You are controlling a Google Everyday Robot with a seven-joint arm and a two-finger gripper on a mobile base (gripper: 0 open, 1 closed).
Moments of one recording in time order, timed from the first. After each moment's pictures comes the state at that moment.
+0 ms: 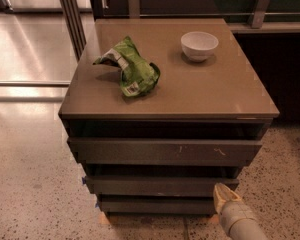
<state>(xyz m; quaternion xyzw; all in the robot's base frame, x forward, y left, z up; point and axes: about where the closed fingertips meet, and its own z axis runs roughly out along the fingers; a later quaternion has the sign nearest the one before) 0.449 -0.238 0.549 0.01 0.83 0.06 0.55</state>
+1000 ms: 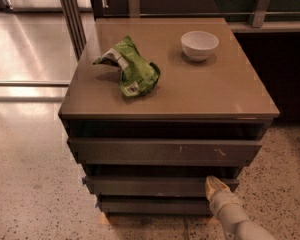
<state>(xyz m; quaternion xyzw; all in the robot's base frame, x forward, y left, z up) 0.506 -0.237 0.487 0.02 0.83 0.07 0.55</state>
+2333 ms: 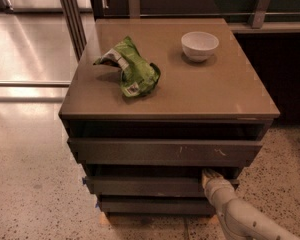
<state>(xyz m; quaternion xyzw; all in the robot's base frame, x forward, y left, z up) 0.558 -0.238 0.450 -0.01 0.86 0.04 0.51</state>
